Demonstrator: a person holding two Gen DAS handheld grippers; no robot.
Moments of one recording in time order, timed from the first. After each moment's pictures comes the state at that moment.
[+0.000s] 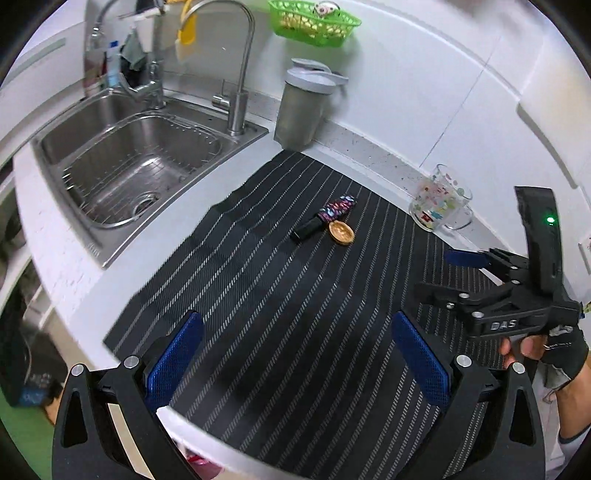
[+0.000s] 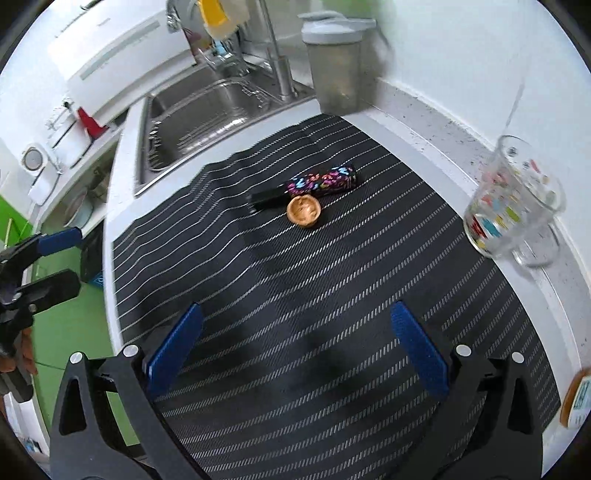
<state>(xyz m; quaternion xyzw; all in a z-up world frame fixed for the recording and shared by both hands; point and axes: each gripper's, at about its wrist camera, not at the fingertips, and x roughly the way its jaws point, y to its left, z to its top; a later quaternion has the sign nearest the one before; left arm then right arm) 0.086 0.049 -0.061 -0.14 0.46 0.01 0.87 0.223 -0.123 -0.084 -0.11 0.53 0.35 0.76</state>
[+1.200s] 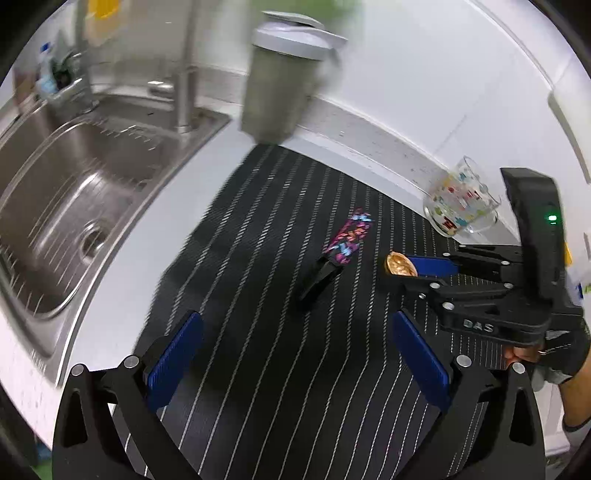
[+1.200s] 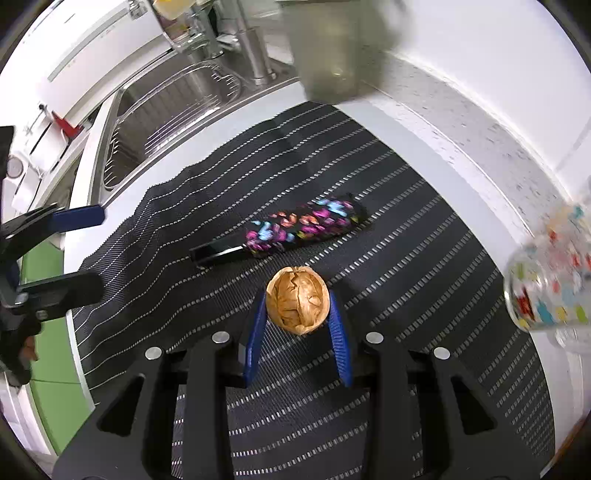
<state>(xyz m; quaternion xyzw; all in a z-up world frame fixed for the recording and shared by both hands) 0.207 0.076 -0.105 -0.11 0.51 -0.09 0.85 0.291 -0.093 -0.124 -0.10 0.57 0.33 0.75</state>
